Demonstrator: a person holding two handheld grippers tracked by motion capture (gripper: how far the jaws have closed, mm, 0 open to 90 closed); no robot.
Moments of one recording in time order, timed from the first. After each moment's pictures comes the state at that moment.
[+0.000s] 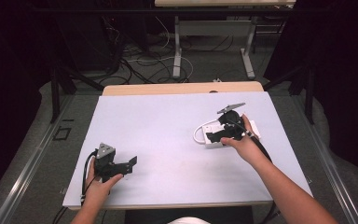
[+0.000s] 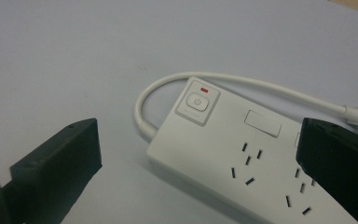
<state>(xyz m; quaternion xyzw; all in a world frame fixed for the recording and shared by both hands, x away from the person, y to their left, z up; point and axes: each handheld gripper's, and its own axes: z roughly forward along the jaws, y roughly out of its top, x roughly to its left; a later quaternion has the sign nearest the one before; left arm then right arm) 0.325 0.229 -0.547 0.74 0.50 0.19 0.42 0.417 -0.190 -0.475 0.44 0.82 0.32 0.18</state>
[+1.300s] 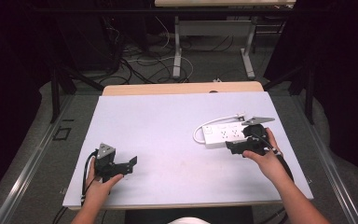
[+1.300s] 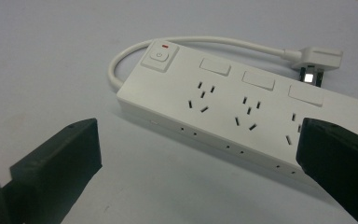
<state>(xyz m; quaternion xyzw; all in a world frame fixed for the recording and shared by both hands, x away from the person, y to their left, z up) 0.325 0.228 -0.547 0.73 0.50 0.20 0.41 0.369 -0.250 -0.483 0.47 0.78 0.35 0.20</state>
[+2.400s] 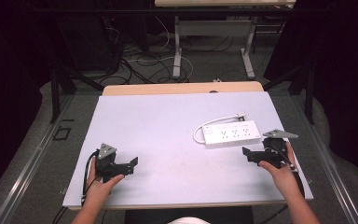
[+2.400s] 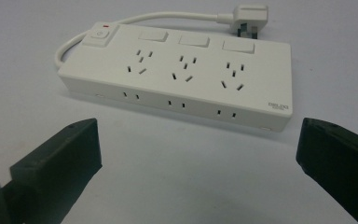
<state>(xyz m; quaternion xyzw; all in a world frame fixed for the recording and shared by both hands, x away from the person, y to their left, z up) 0.325 0.226 -0.548 0.74 0.50 0.20 0.41 0.341 -0.304 -0.514 0.52 0.73 0.38 0.23</state>
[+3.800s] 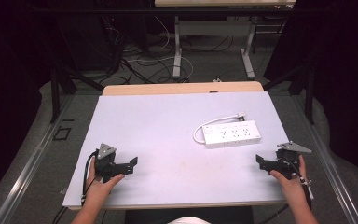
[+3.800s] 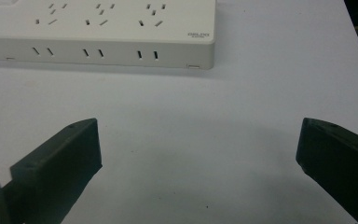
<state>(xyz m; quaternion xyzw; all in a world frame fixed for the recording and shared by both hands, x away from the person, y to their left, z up) 0.326 0.227 -0.549 0.73 0.50 0.20 0.41 0.325 -0.348 -0.559 0.57 0.69 0.37 0.26</state>
